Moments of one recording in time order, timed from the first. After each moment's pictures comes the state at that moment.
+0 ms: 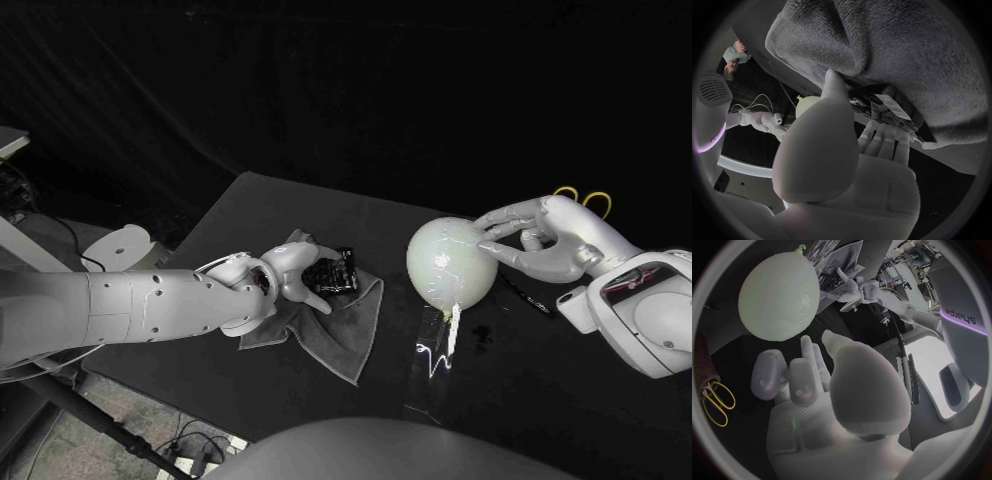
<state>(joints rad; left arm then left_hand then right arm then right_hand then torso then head) 0.94 -1.00 -0.13 1.47 -1.31 -0.53 0.00 1.63 -0.30 -0.15 0.30 0.05 0.52 0.16 0.07 0.19 0.49 0.21 0.05 0.05 0.42 0.19 0.06 0.14 0.11 0.33 0.28 0.06 0.04 1.28 -0.87 -0.17 1.68 -1.10 -0.49 0.11 1.45 -0.20 0.43 0.21 0.06 0.96 0.19 0.07 0.33 1.17 0.12 0.06 0.06 1.47 0.03 1.32 0.99 0.09 1.36 0.13 1.21 1.31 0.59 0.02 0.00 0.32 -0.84</state>
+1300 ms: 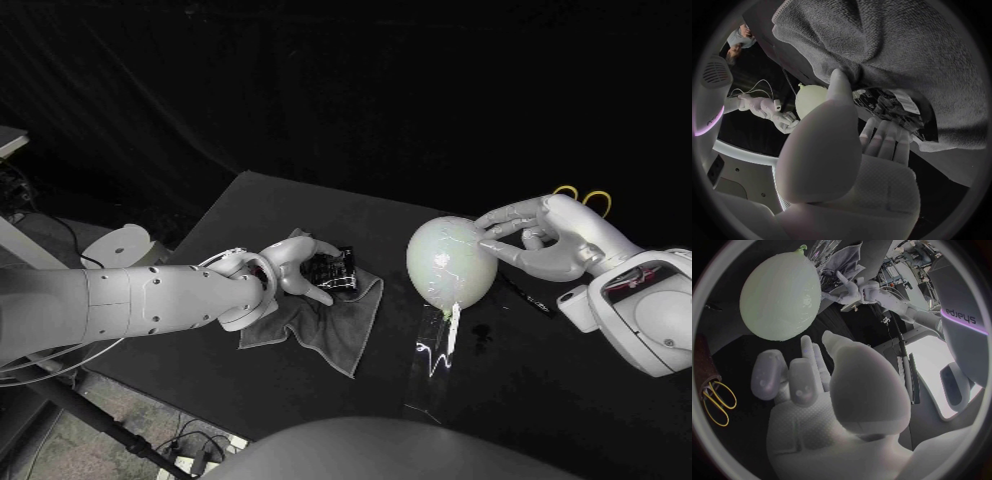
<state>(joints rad) 0.95 -1.00 -0.13 1.45 -1.15 -0.52 0.08 1.63 -0.29 -0.19 0.30 0.05 0.57 0.17 0.09 0.21 0.56 0.24 0.05 0.05 0.50 0.22 0.07 0.15 0.13 0.37 0.29 0.07 0.04 1.28 -0.88 -0.17 1.68 -1.10 -0.49 0.11 1.44 -0.19 0.43 0.21 0.06 0.97 0.19 0.07 0.33 1.17 0.12 0.06 0.07 1.47 0.03 1.32 0.99 0.09 1.36 0.13 1.21 1.31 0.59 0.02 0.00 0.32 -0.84</state>
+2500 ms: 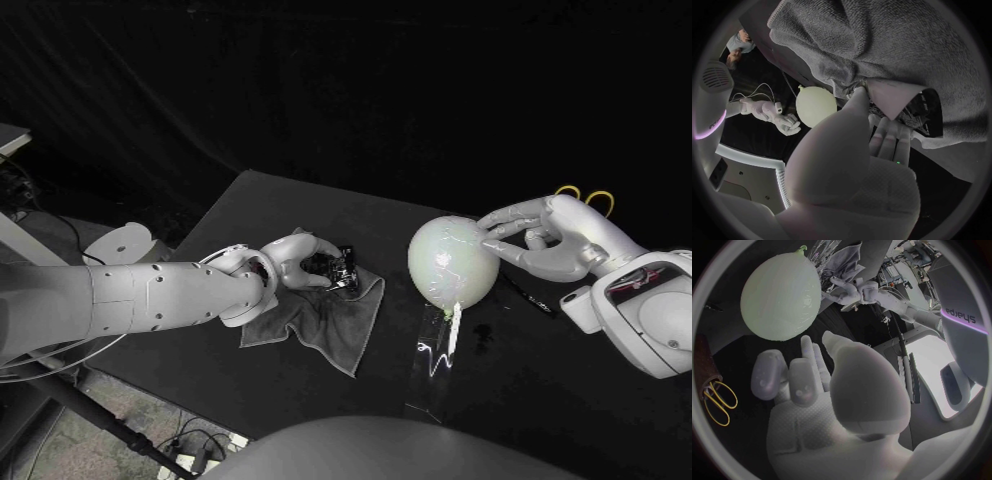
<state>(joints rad) 0.95 -0.99 -0.12 1.43 -1.19 -0.52 0.10 1.79 -0.15 0.13 0.26 0.05 0.63 0.18 0.13 0.23 0.65 0.24 0.05 0.05 0.60 0.22 0.08 0.17 0.13 0.42 0.30 0.09 0.05 1.28 -0.88 -0.17 1.68 -1.09 -0.49 0.11 1.44 -0.19 0.43 0.21 0.06 0.97 0.19 0.07 0.33 1.17 0.12 0.06 0.07 1.47 0.03 1.32 0.99 0.09 1.36 0.13 1.21 1.31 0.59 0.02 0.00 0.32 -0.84</state>
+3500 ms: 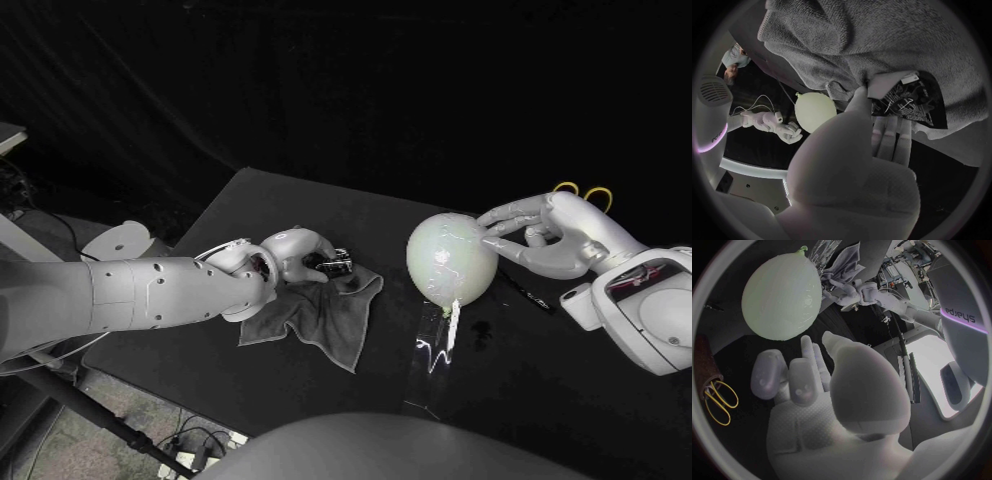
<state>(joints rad) 0.95 -0.99 -0.12 1.43 -1.33 -0.53 0.05 1.83 -0.09 0.08 0.27 0.05 0.82 0.21 0.22 0.29 0.91 0.21 0.10 0.07 0.82 0.19 0.13 0.16 0.12 0.64 0.29 0.12 0.05 1.28 -0.89 -0.17 1.69 -1.09 -0.49 0.11 1.44 -0.19 0.43 0.21 0.06 0.97 0.19 0.07 0.33 1.17 0.12 0.06 0.07 1.46 0.03 1.32 0.97 0.09 1.35 0.13 1.21 1.31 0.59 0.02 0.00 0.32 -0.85</state>
